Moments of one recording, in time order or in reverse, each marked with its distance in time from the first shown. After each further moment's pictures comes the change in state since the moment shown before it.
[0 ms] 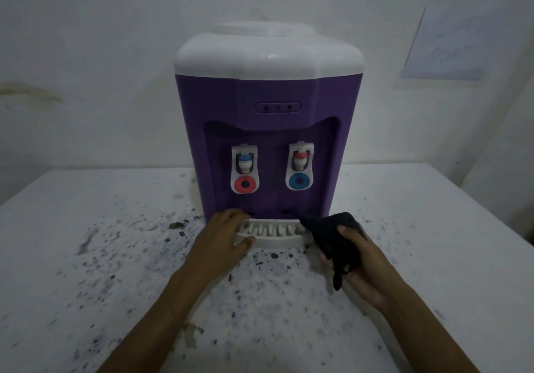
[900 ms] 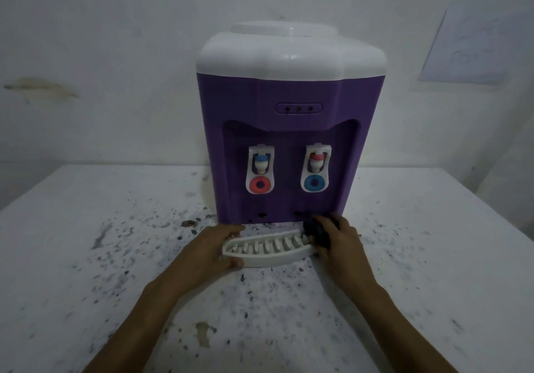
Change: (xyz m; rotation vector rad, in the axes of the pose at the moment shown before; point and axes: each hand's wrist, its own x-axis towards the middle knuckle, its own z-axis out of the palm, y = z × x) left_hand -0.029 -0.043 -0.023 -0.272 -0.247 -0.119; right_hand 0.038 0.037 0.024 -1.587 0.172 -0.601
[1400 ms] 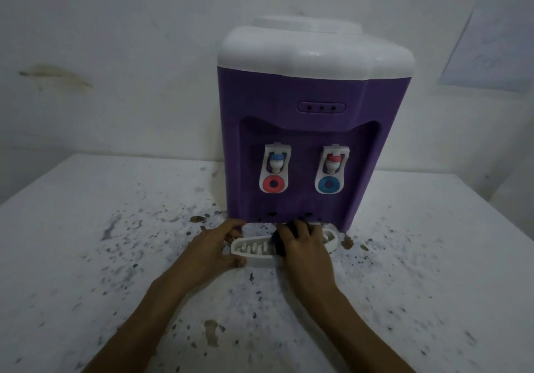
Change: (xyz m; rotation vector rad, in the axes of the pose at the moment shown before) left_hand -0.001 -0.005 -0.004 -0.035 0.060 -0.013; right_hand 0.000 -0.071 0.044 -0.325 0.070 -0.221
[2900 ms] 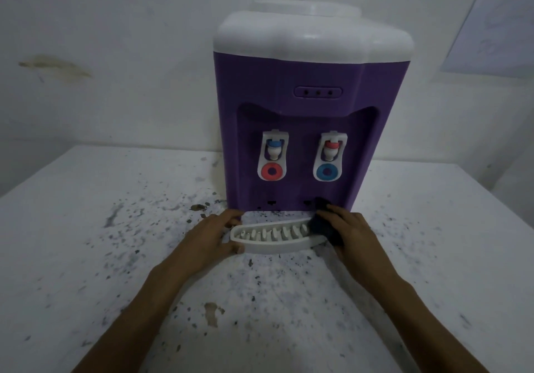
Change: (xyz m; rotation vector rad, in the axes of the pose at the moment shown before) left_hand -0.002 -0.001 0.001 0.031 -0.014 -0.024; right_hand -0.020 0.093 -0.026 0.245 -0.010 -0.121
